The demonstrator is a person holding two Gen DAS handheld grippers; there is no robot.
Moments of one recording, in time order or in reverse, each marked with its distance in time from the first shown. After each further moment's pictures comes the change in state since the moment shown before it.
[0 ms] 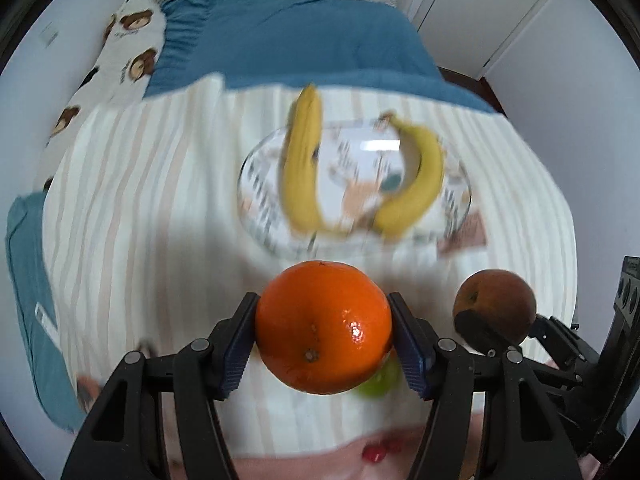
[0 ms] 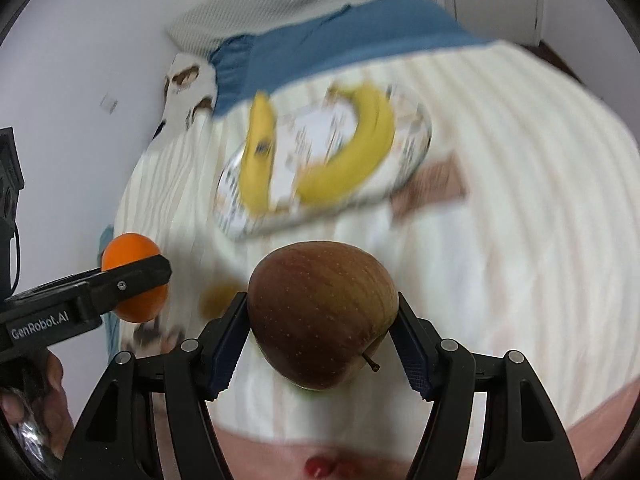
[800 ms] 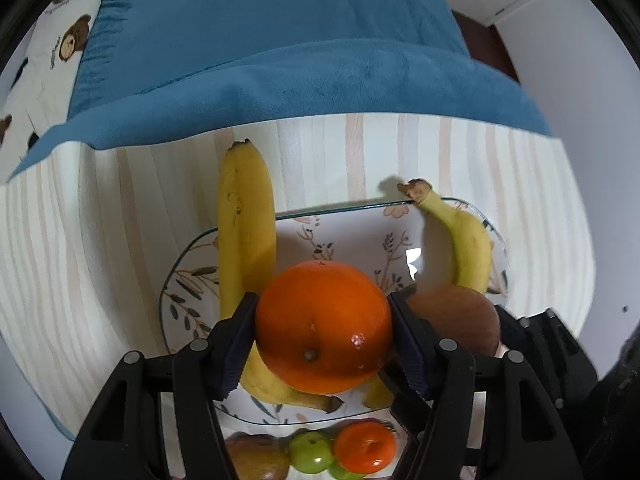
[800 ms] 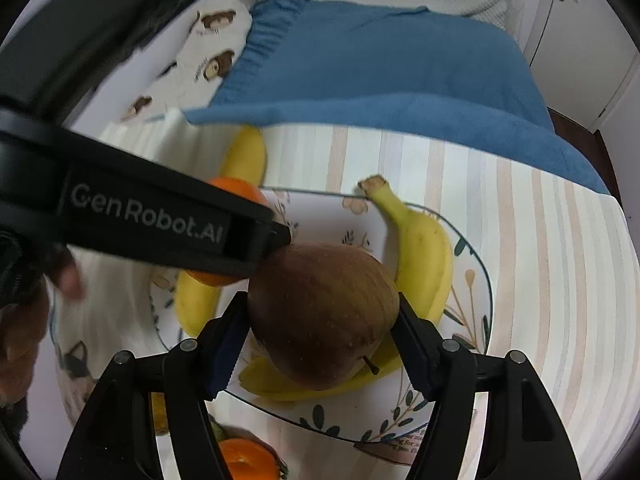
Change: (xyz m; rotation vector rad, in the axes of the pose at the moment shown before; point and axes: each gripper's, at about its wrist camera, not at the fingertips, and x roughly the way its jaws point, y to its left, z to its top) left arm 0.136 -0.010 0.143 0.021 0.321 -0.030; right arm 0.126 0.033 0.141 -0.349 0.128 -0.074
